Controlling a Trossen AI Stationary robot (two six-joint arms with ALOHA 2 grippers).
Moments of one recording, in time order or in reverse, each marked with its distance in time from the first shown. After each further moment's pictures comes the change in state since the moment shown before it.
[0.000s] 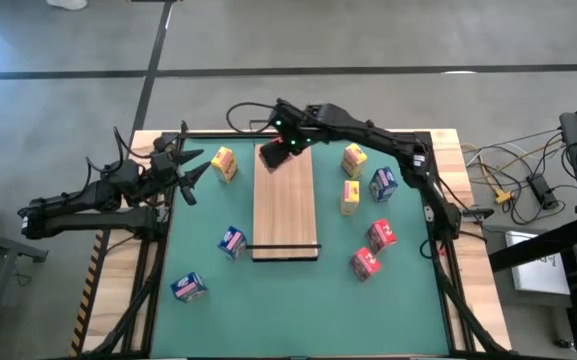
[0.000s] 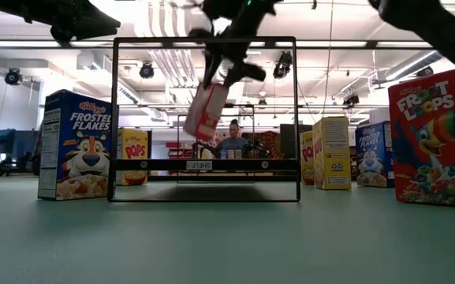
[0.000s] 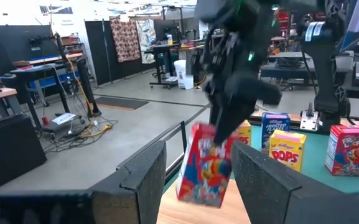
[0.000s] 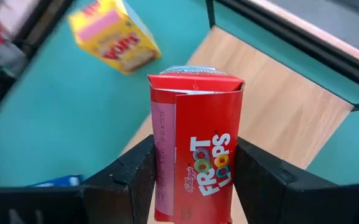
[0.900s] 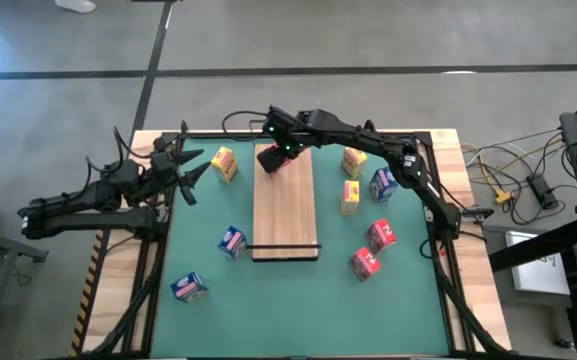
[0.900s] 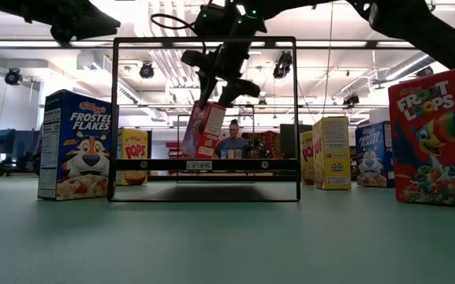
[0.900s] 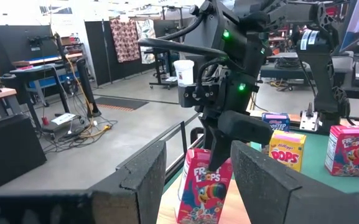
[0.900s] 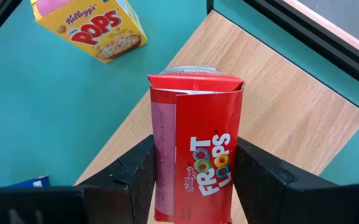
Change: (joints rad) left arm 0.000 0.000 0.000 0.001 0.000 0.000; right arm -0.002 0.067 0.000 0.022 0.007 -0.057
